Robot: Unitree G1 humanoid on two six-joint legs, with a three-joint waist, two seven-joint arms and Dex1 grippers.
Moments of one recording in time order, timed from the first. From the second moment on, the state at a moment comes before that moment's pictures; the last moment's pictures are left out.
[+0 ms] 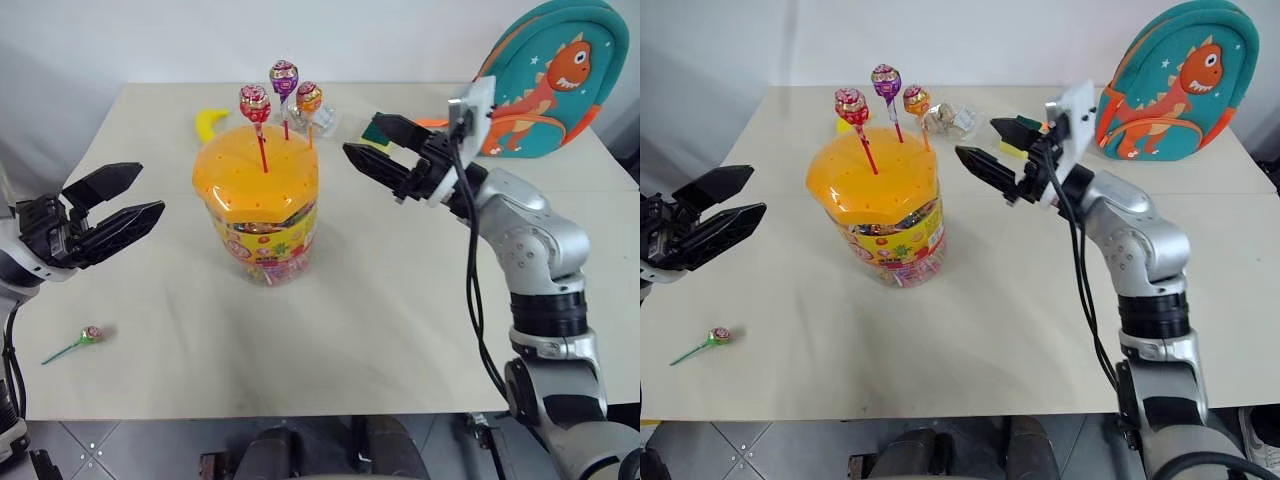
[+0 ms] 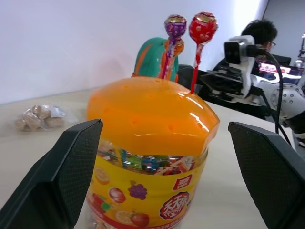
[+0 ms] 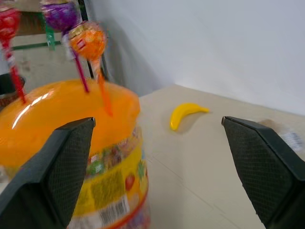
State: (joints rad) left arm -0.28 0.83 0.63 -0.16 -0.98 0.64 -0.97; right arm -0.87 -0.42 -0.03 0.00 0.69 0.57 0.66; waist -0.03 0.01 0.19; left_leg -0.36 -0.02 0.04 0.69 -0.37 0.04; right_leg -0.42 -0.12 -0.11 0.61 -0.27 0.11
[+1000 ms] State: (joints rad) left arm -0.22 0.83 0.67 -0.19 -1.06 0.63 -1.03; right arm -1.01 -0.29 -0.19 0.19 0.71 0.43 0.85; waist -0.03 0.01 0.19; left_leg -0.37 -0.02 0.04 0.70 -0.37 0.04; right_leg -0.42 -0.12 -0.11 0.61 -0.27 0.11
